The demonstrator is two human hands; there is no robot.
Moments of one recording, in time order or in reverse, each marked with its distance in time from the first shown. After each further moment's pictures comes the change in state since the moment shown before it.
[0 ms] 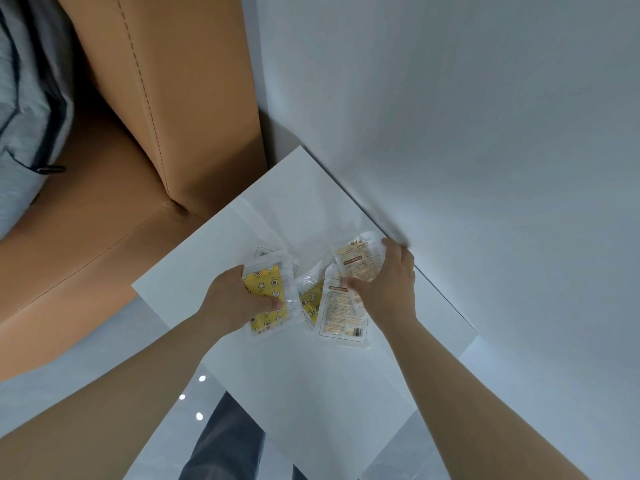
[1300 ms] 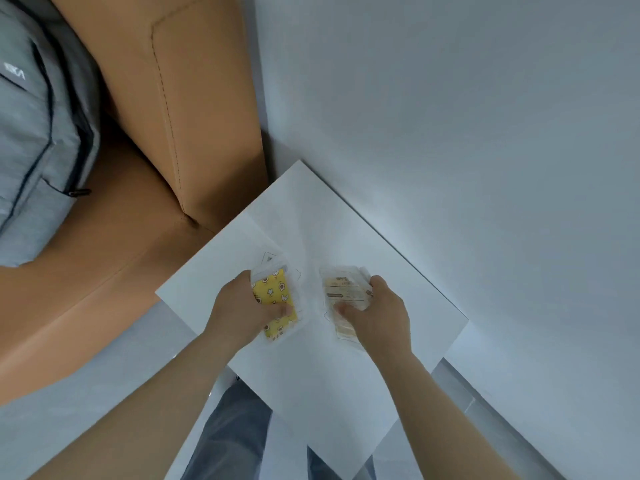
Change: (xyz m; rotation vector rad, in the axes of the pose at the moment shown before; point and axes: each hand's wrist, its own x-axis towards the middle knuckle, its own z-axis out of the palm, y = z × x) left_hand -0.047 0.016 -0.012 0.090 0.082 0.102; right_hand -0.069 -0.007 -0.006 0.009 -0.046 0.016
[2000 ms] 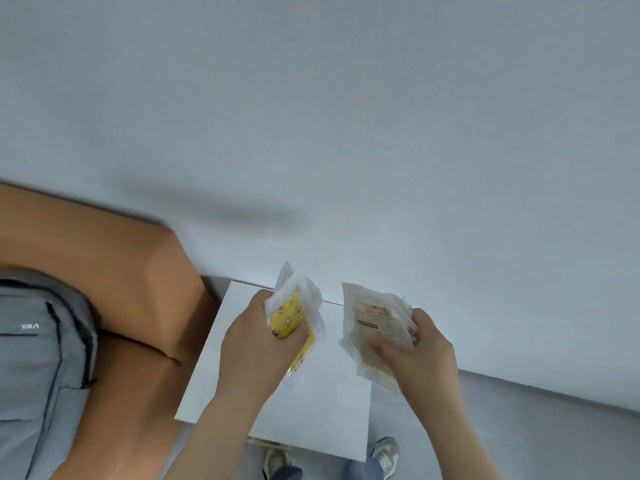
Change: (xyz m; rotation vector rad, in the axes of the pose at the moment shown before) left_hand -0.232 0.177 -0.091 0.206 -0.011 0.681; right_hand -0.281 -0.061 -0.183 0.588 0.590 0.165
